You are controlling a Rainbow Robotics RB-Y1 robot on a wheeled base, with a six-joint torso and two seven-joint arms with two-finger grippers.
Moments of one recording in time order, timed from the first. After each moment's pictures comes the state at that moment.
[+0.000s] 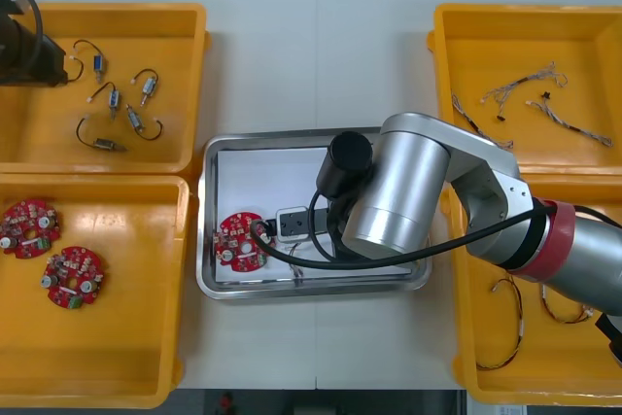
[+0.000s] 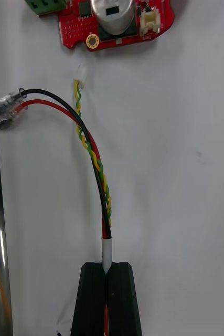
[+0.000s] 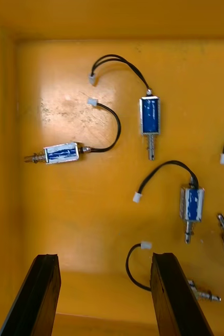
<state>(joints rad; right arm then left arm) -0.78 -0.52 0.92 -1.89 -0.57 1.56 2.02 -0.78 0.79 -0.01 -1.29 0.57 1.43 -1.41</state>
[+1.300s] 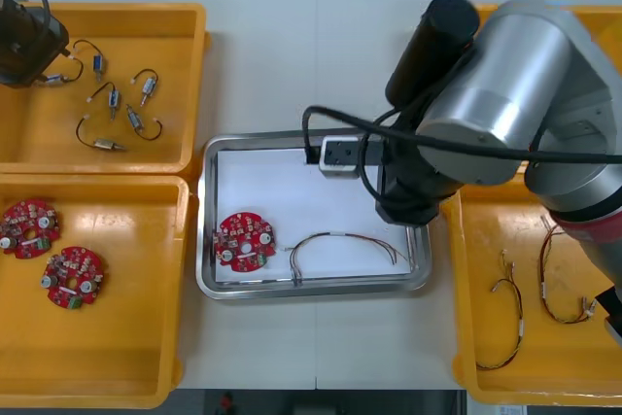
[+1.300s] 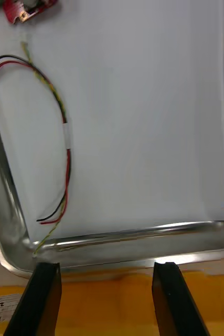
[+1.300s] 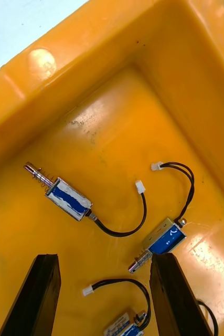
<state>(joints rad) -0.74 -0.51 0.50 -2.06 -0.68 1.92 2.02 -0.98 0.73 -0.04 -0.82 0.53 1.16 -0.71</state>
